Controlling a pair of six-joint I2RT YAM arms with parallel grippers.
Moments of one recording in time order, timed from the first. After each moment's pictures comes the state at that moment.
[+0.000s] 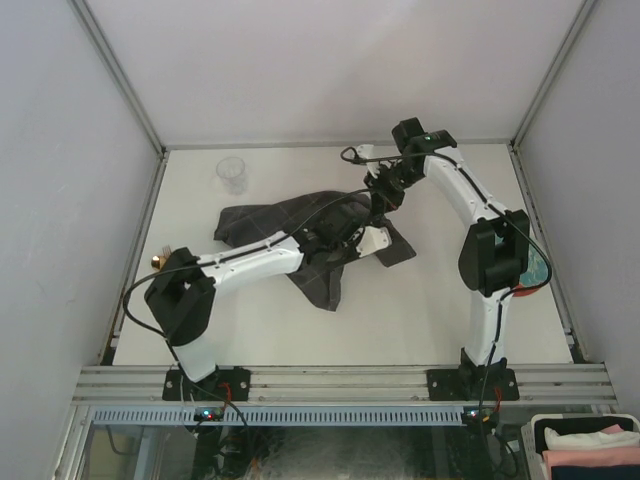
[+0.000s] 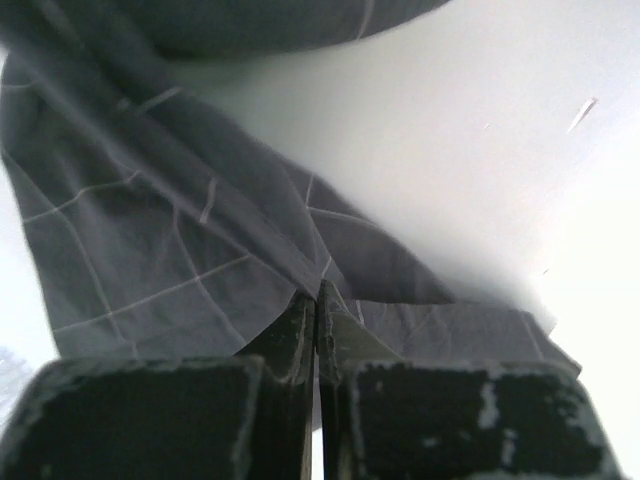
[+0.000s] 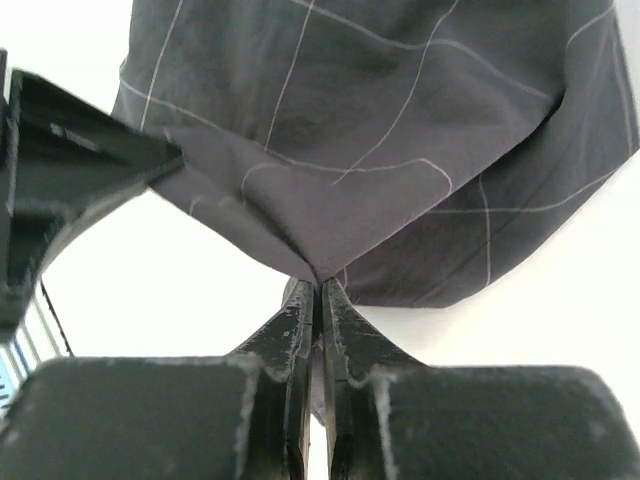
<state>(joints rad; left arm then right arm) -0.92 1.75 1.30 -0.45 -0.08 0.42 0.31 2.01 1.92 -1.16 -0.66 -0.71</state>
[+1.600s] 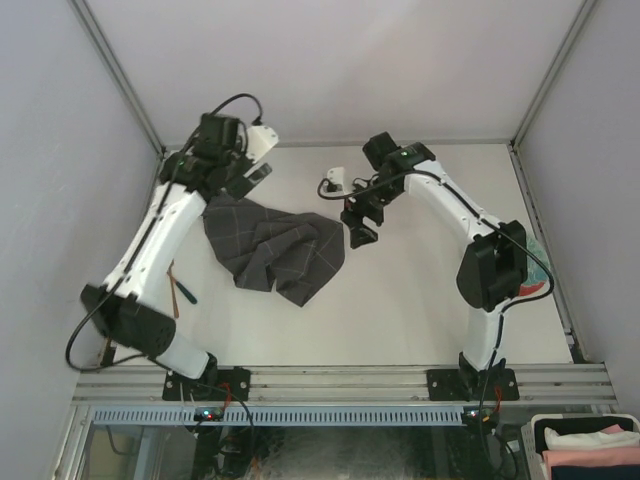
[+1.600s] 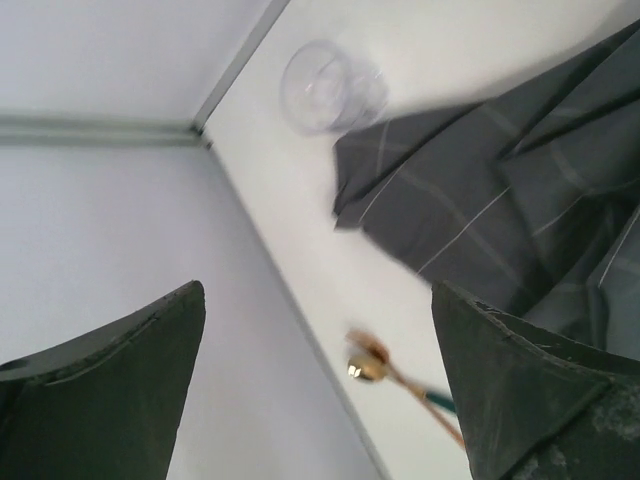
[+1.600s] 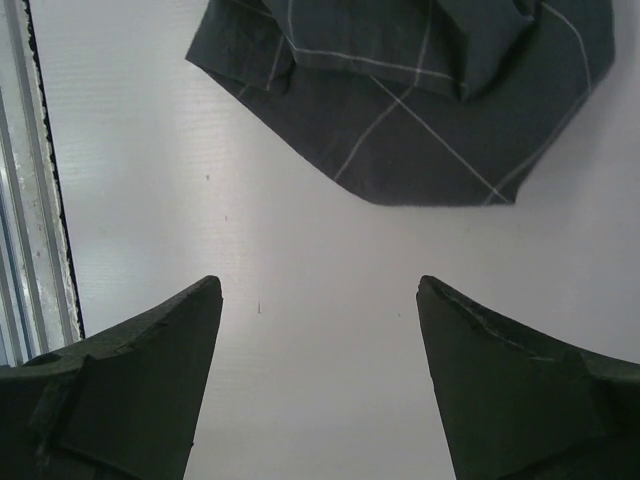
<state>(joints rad) -0.36 1.60 1.75 -0.87 -0.26 0.64 0.47 1.91 1.83 -1.22 -0.67 -0.85</state>
